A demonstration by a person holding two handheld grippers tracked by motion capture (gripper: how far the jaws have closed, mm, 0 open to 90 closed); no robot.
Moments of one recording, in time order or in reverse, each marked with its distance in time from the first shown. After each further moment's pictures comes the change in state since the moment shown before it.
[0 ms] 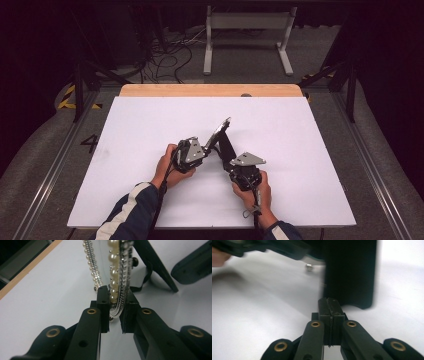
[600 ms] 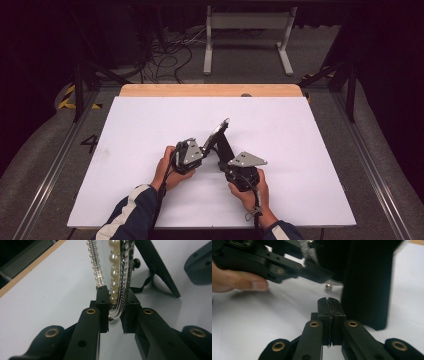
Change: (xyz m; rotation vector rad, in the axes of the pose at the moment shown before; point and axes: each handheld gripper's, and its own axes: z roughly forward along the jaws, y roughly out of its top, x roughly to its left) left arm -0.004 -0.005 0.006 0.000 0.018 -0.019; right arm 0.013 0.011 -0.005 -0.099 0.112 -0.045
